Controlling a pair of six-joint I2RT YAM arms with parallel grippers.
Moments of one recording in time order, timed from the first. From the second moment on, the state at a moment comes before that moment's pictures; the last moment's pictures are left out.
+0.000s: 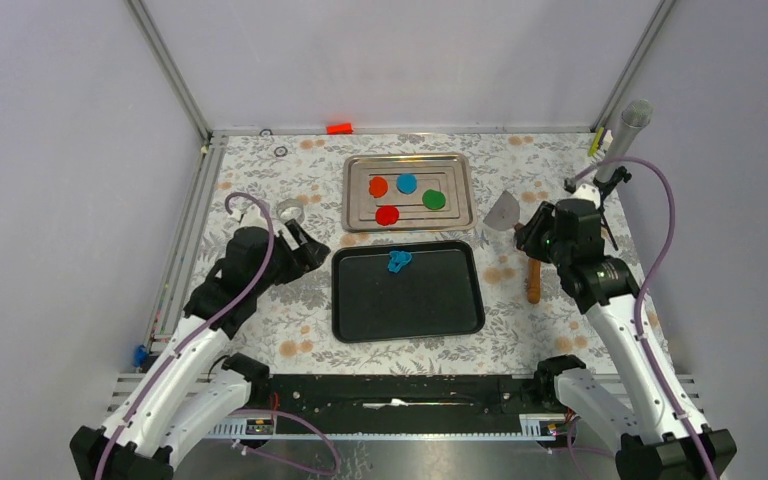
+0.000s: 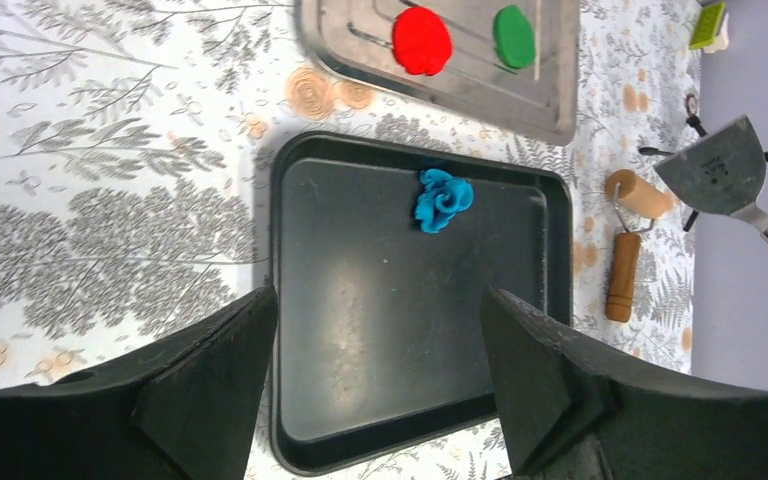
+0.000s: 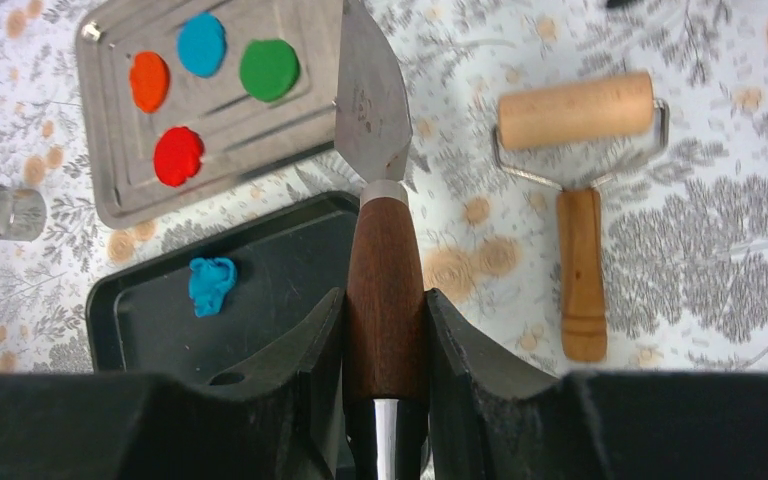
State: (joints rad) left arm -0.40 0.78 0.70 -0.45 -0.01 -0.77; right arm 0.21 0.90 0.91 -0.61 0.12 0.50
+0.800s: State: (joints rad) left arm -0.40 0.62 0.63 -0.71 -0.08 -0.78; right arm -0.03 0.79 0.57 -0.56 -0.02 0.86
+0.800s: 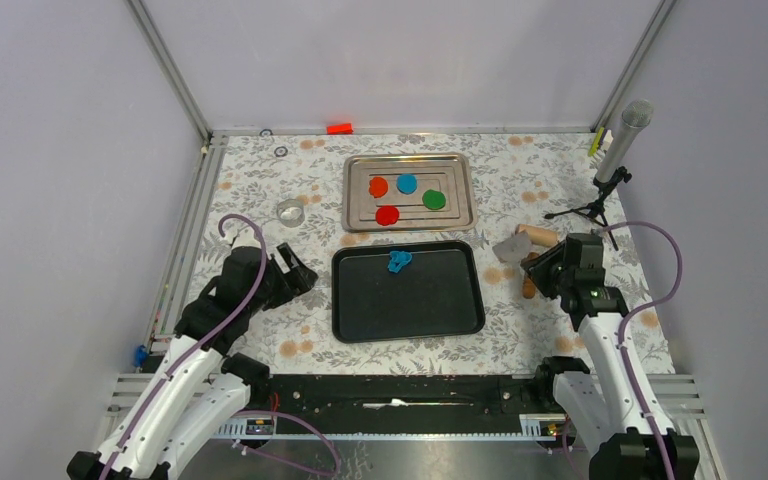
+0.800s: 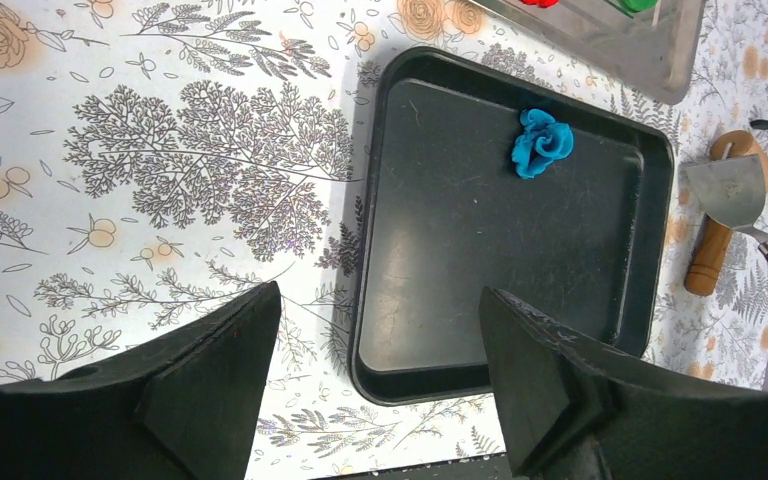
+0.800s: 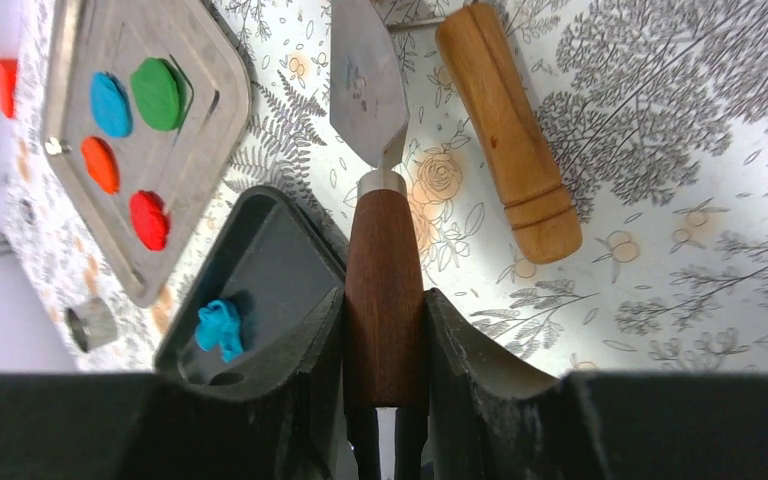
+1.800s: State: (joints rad) left arm -0.40 0.67 0.64 -0.68 -0.07 -0.76; right arm -0.04 1.02 0.36 0.01 -0.15 1.35
